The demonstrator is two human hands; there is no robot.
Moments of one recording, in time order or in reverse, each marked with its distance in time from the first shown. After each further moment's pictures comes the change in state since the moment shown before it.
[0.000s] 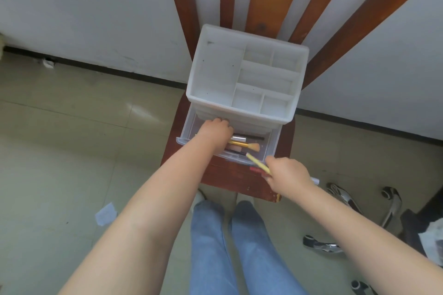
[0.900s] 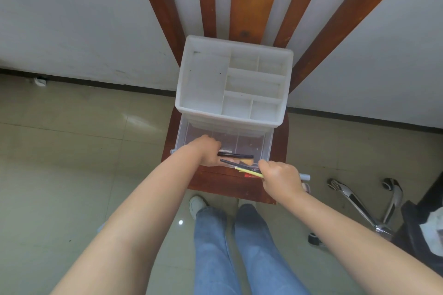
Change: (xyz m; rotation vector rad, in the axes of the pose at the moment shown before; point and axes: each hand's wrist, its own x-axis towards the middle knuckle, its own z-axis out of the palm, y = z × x) left_hand 0.001 -0.008 0.004 -0.174 -0.240 0.035; right_hand 0.011 0.003 0.028 -0.040 0.477 -0.048
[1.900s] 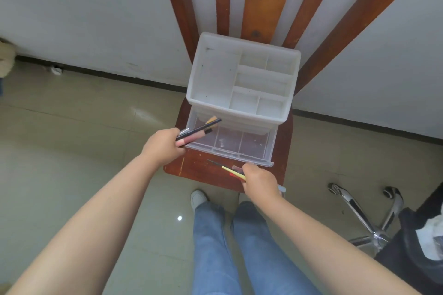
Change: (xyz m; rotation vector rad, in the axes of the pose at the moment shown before) left_hand -0.080 -0.041 0.020 -0.474 0.441 -0.411; right_hand -0.011 -0.042 -0.008 0.240 -0.425 0.152
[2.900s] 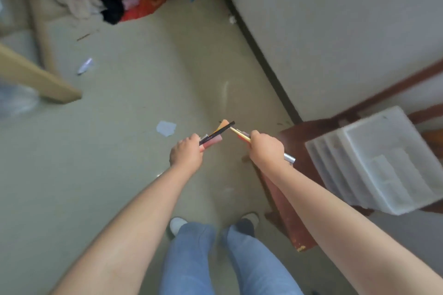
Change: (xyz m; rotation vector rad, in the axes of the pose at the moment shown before) left_hand -0.200 -0.137 0.087 -0.485 0.311 -0.764; right_hand -0.014 -0.221 0.009 -0.628 -0.028 -0.605
